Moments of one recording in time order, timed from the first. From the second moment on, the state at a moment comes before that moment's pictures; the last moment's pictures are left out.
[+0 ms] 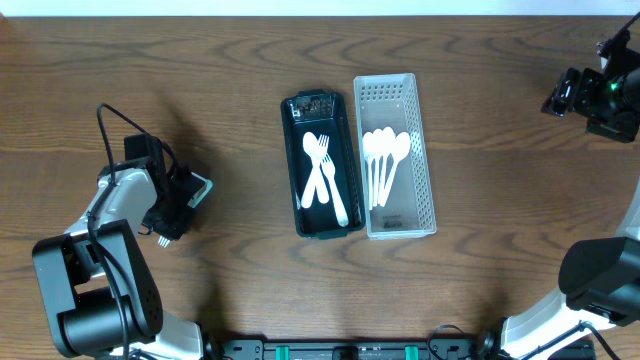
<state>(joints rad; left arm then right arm) 0.25 1.71 0.90 -0.76 -0.12 0.74 -0.35 1.86 2.06 -1.54 -0.20 0.05</state>
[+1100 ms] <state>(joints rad) -0.16 1.65 1.41 -1.00 -0.12 0.17 -0.35 1.86 2.06 -1.54 -0.20 0.05</state>
